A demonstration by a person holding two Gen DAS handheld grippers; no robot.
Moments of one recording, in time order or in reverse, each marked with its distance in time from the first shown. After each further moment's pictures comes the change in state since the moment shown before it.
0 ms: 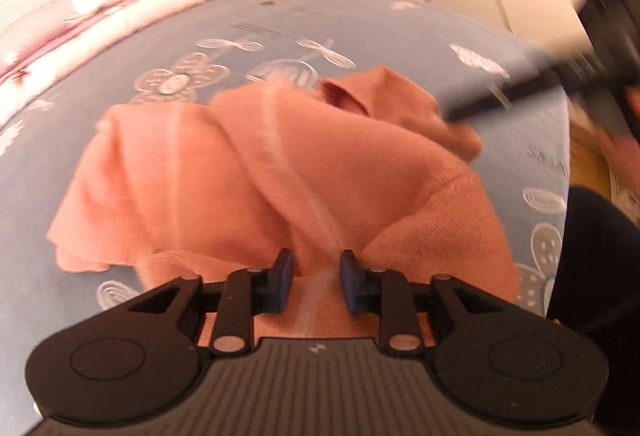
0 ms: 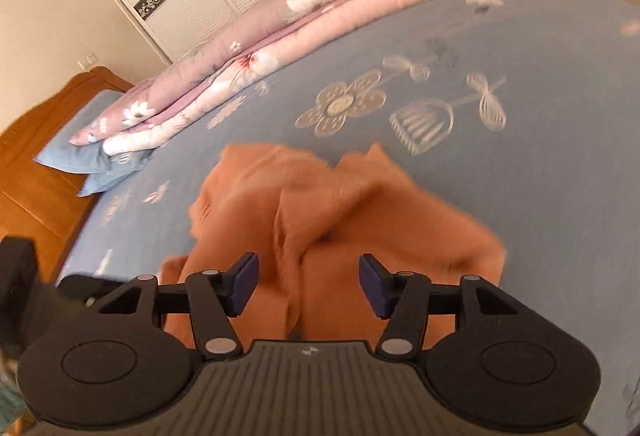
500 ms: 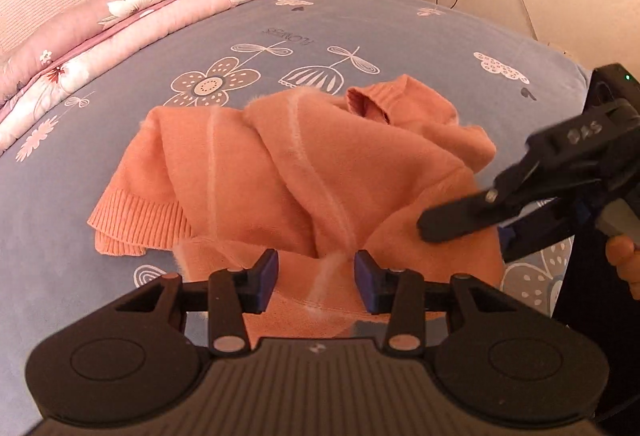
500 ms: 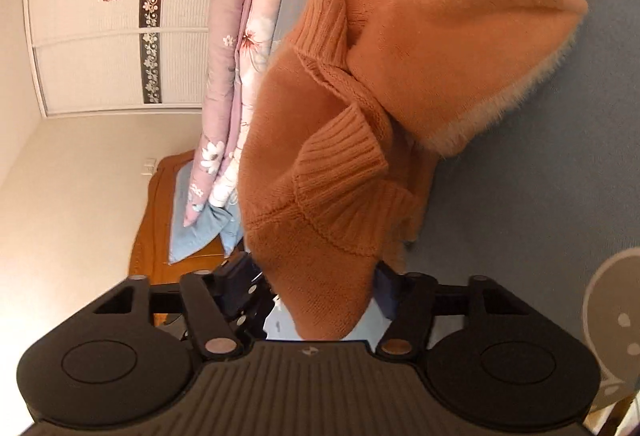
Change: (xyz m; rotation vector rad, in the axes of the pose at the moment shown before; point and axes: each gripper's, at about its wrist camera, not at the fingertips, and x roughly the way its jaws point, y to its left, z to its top) left arm -0.017 -0.003 -0.007 0.004 0.009 0.094; right arm 0.057 -0.009 -0.044 0.526 0.091 0.322
